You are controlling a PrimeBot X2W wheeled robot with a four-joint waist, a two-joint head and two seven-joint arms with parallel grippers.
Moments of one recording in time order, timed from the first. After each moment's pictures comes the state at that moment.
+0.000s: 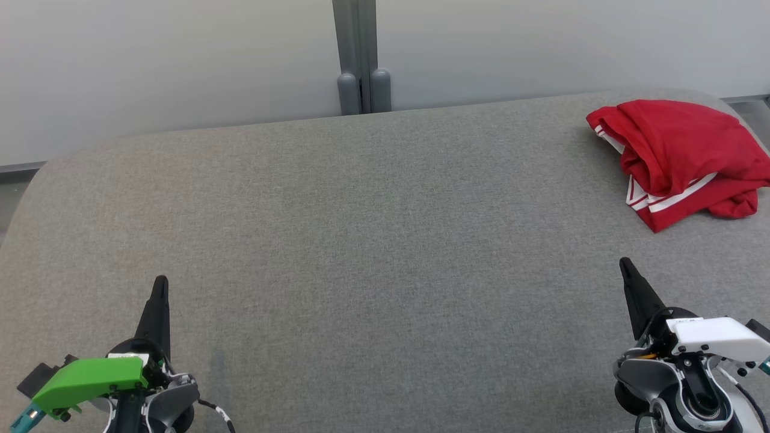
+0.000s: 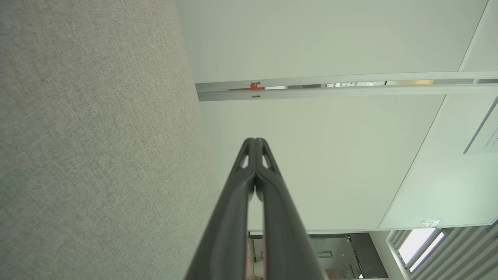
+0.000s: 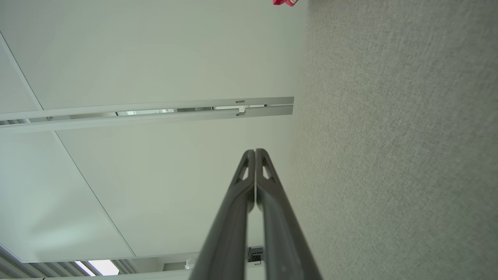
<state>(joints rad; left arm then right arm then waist) -0.10 0.05 0.11 0.25 -1.61 -0.13 0.11 -0.10 -0.06 -0.10 0.24 1.63 0.13 0.10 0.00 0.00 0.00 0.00</state>
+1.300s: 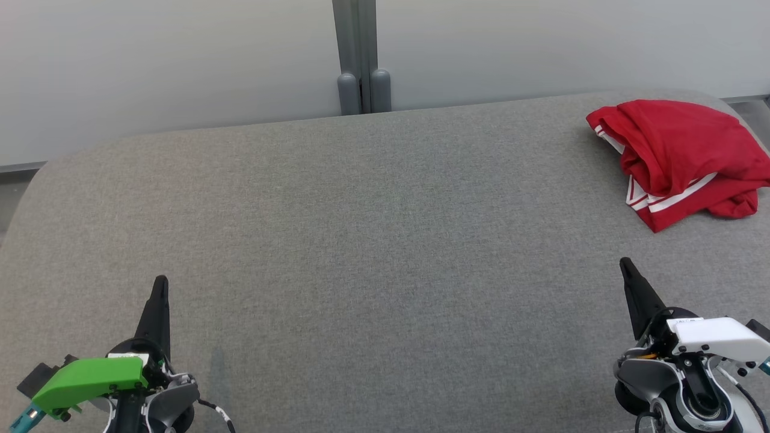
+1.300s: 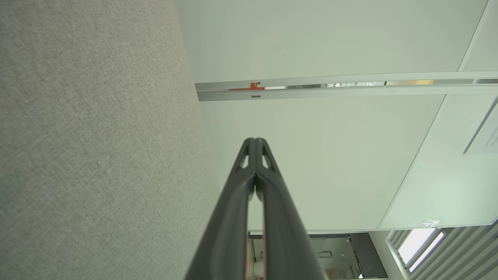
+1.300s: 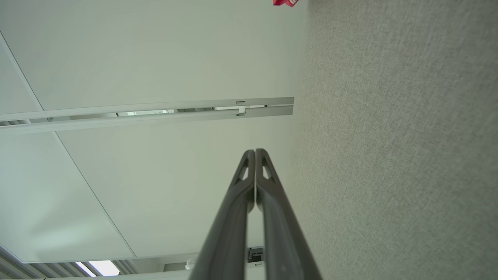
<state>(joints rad) -0.10 0.05 0.11 0.25 -1.61 -0.13 0.11 -0.10 -0.06 -0.11 0.24 1.62 0.13 0.11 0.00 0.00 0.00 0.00</state>
